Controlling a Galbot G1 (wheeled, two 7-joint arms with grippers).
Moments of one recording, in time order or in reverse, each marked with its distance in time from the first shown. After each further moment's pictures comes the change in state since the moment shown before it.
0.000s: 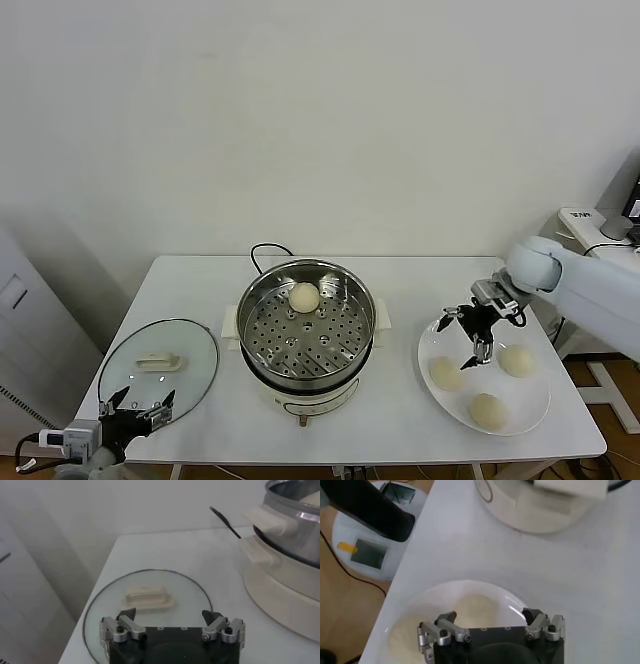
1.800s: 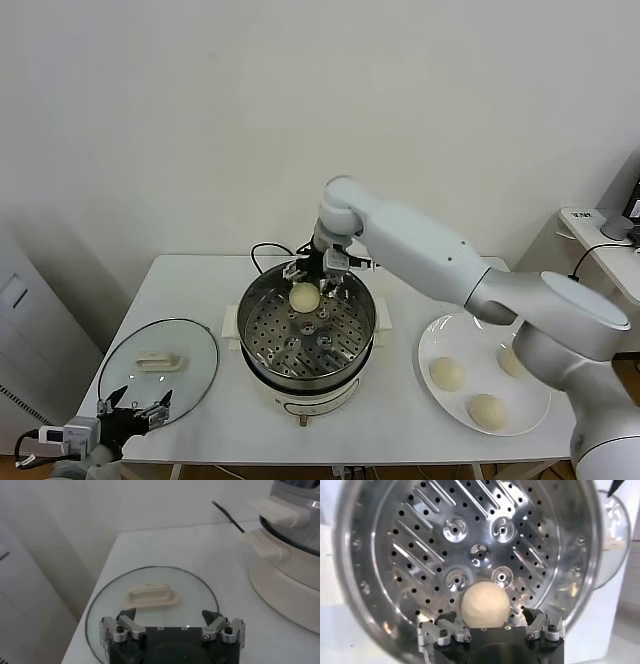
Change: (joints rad) left arm -0.010 0.030 0.001 0.031 -0.011 -0.011 0.006; right arm 0.145 0.630 0.249 -0.126 -0.517 0.719 -0.081
